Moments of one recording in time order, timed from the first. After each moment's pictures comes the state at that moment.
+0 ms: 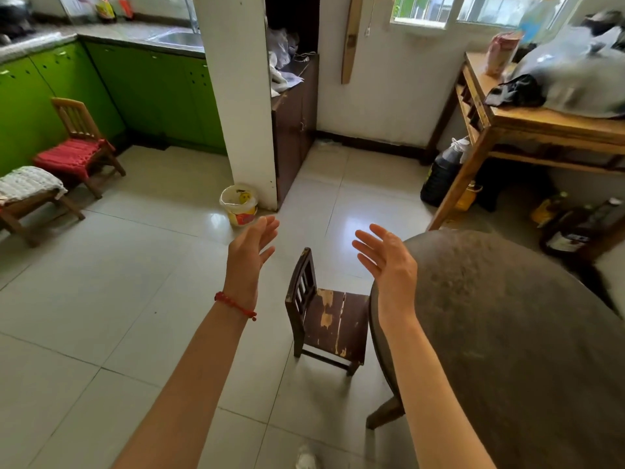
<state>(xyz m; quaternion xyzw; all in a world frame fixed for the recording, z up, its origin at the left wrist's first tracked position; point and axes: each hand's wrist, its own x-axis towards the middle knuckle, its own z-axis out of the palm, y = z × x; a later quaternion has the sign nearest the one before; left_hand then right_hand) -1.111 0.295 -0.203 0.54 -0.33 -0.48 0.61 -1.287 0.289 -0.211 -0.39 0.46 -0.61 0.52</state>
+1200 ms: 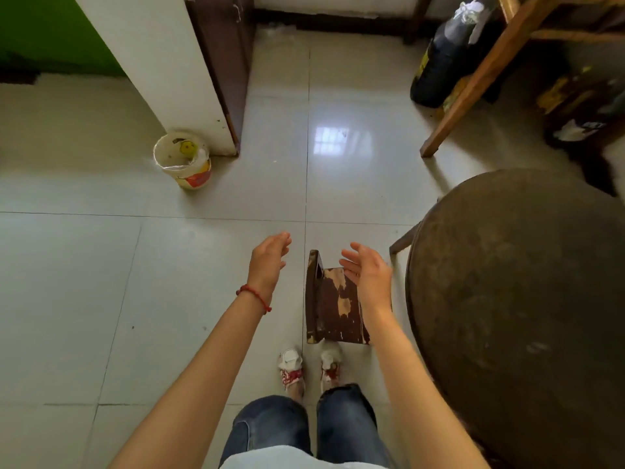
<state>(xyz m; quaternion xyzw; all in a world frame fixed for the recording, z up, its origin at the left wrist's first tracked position) -1.042 -0.020 -0.390 0.66 -0.33 -0.59 0.33 -1.184 0.025 -0.377 -0.21 0.69 -0.46 0.52</state>
